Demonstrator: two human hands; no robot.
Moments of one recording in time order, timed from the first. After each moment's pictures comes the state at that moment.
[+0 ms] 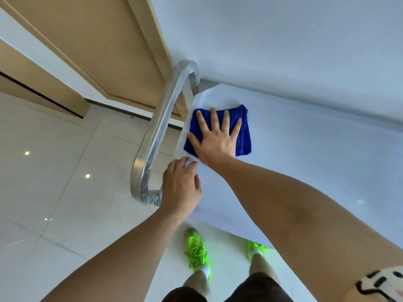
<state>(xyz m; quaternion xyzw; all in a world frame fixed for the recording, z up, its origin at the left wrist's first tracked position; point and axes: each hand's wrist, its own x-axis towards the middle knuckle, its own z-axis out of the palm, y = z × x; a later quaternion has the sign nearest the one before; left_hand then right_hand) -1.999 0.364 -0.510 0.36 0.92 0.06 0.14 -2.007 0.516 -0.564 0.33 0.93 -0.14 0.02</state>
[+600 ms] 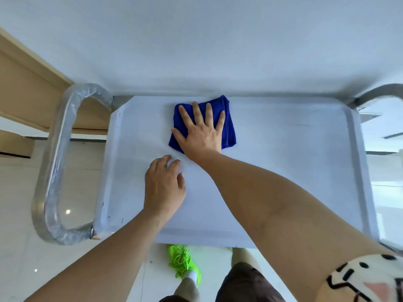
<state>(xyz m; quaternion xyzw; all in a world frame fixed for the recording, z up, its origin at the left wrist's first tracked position) -1.920 0.482 -0.509 0.46 0.87 0.06 0.14 -1.891 0.642 -0.562 0.43 0.89 -0.13 0.00</state>
